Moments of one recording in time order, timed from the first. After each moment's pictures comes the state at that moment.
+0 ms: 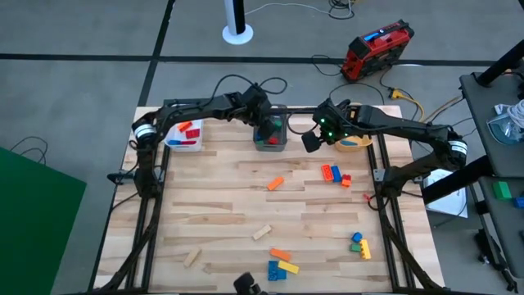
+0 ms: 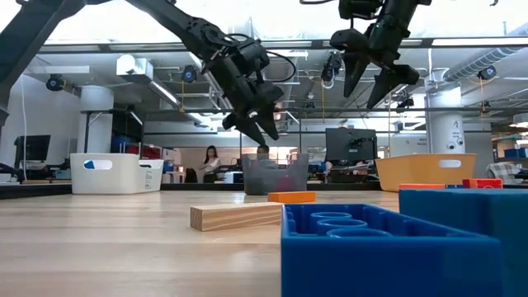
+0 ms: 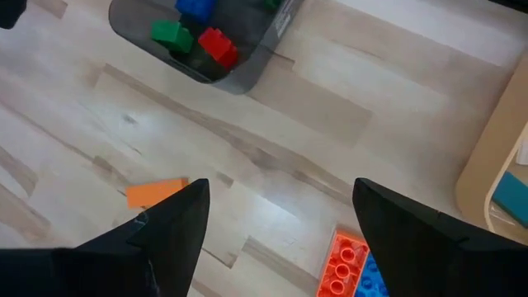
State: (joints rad) left arm 0.51 1.95 1.56 -0.50 0.04 -0.12; right arm -0.38 1.37 1.22 -0.94 0.05 0.70
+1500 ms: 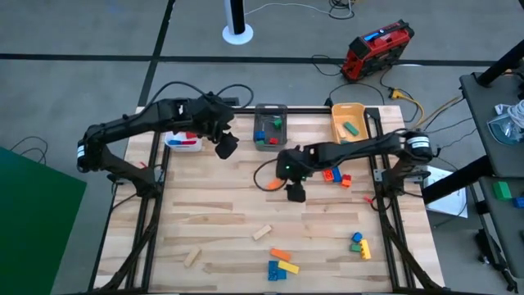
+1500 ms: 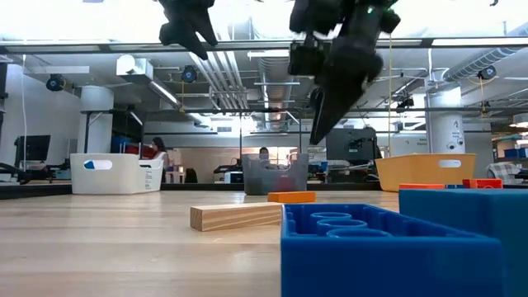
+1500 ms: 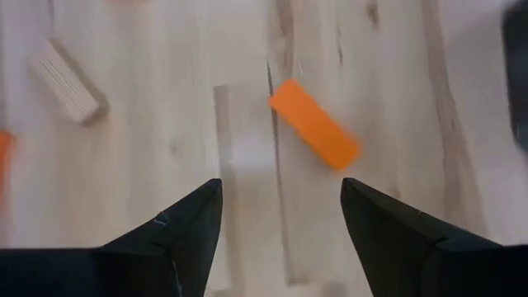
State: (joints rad) left arm 0.27 1.39 1.51 -1.01 -0.10 -0.25; right arm -0.04 1.72 1.22 -0.63 -0.08 -0.03
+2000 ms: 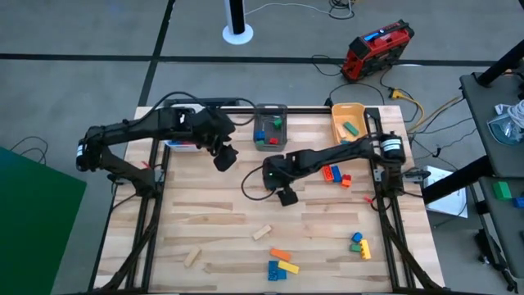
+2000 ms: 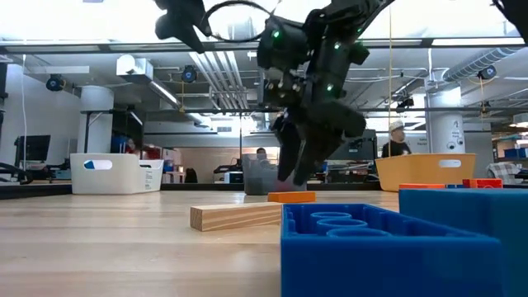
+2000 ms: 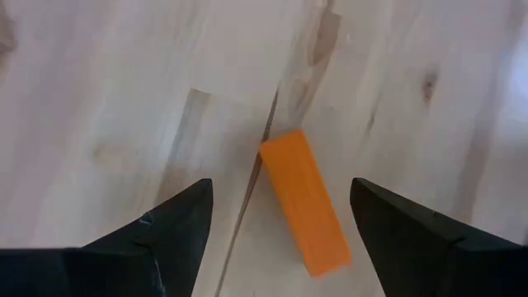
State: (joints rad) left arm 0.16 1.39 1.51 -1.06 -0.10 -0.31; right arm -0.04 1.96 1.33 -0.54 -0.06 -0.35
